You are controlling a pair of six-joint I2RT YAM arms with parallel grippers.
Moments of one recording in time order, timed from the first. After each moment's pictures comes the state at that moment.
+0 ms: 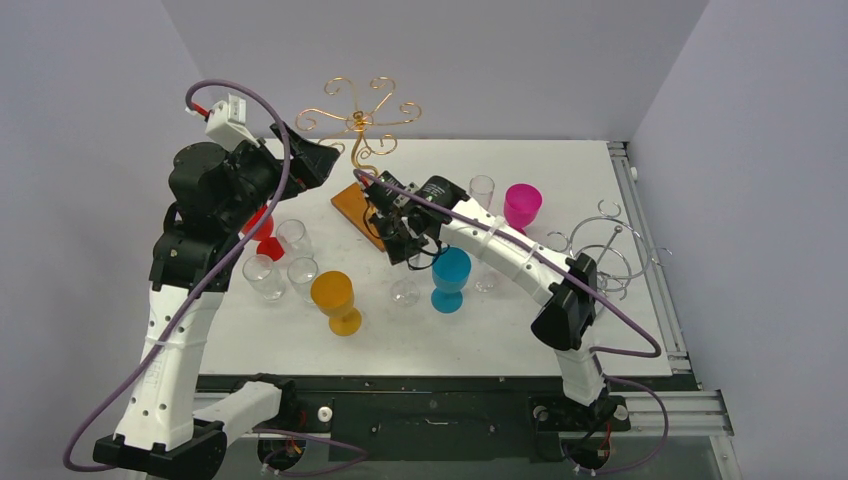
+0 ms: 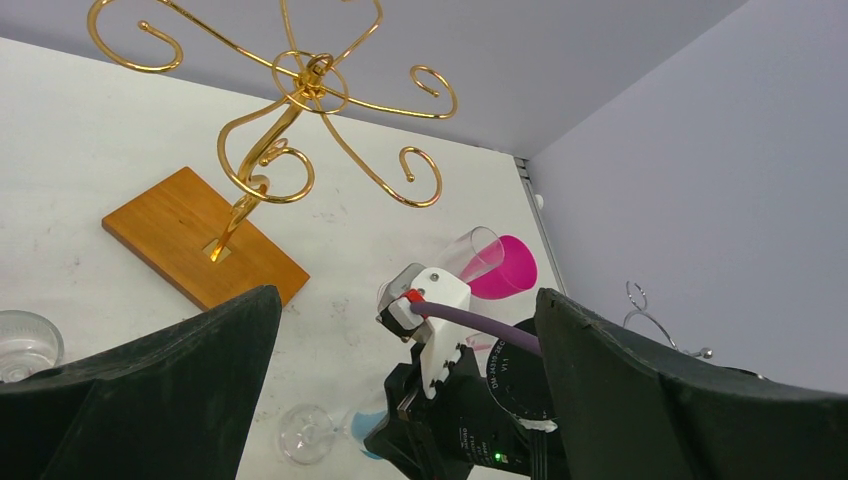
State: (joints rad) left arm -0.22 1.07 1.50 -0.57 0.16 -0.62; right arm 0.96 2.01 2.10 -1.19 0.05 0.39
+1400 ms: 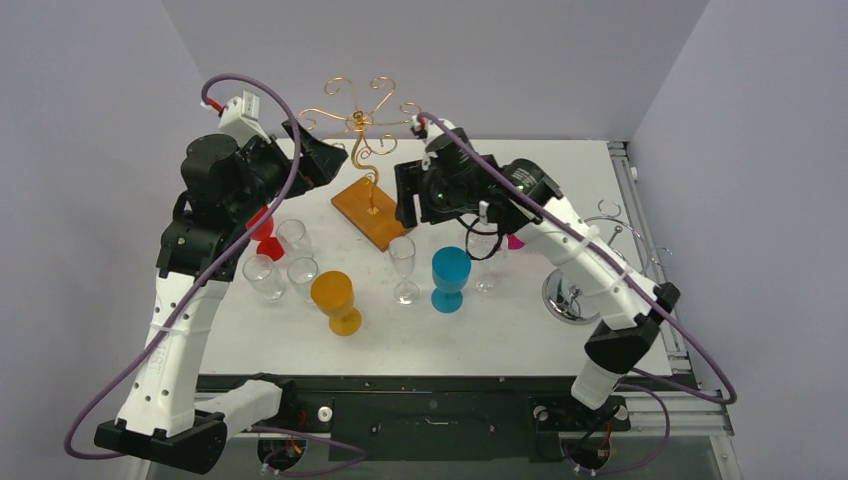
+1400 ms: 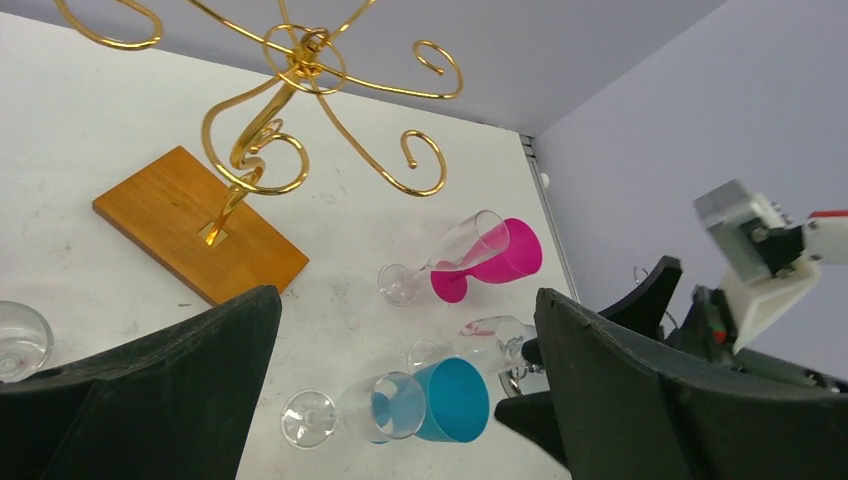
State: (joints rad) left arm -0.23 1.11 1.52 -0.60 0.17 -0.61; right arm 0.90 1.76 2.13 -1.10 0.09 0.43
